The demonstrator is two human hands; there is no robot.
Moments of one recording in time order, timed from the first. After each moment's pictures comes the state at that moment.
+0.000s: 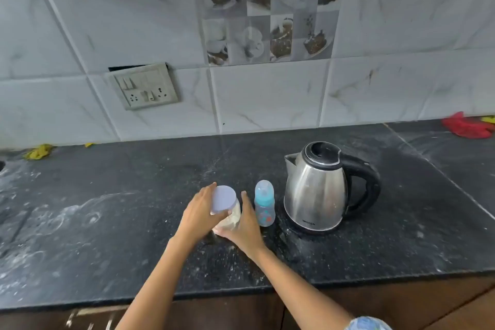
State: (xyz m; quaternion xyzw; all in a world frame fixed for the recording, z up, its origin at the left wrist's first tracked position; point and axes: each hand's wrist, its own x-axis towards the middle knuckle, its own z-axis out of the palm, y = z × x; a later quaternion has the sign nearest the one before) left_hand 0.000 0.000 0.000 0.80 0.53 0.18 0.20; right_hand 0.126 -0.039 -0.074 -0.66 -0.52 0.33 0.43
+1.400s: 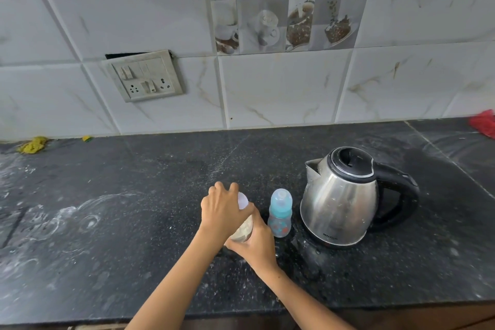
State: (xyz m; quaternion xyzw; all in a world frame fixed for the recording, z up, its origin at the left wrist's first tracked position) left_hand 0.040 0.027 0.015 0.81 0.59 0.05 0.00; right_hand 0.121 -0.029 -0.087 -0.66 -0.53 0.26 0.47
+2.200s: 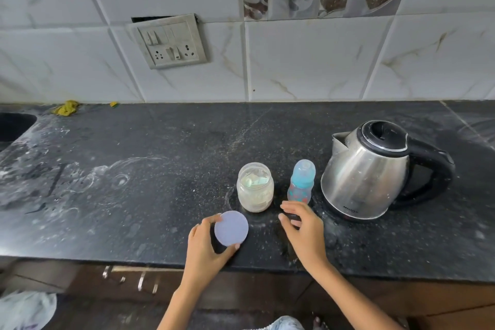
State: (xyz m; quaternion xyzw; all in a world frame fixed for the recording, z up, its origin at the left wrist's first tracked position) left_hand -0.077 -0.068 -0.098 0.71 0.56 0.33 0.27; right_hand 0.152 -0.095 -0.081 -0.67 -0.52 0.21 0.49
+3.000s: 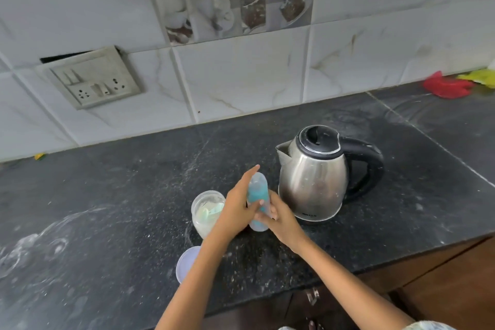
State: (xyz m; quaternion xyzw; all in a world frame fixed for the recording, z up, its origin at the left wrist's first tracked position) left_hand 0.086 0.014 -0.012 0.81 0.36 0.24 0.41; right_hand 0.210 -0.058 -0.069 -0.58 -0.45 0.43 0.53
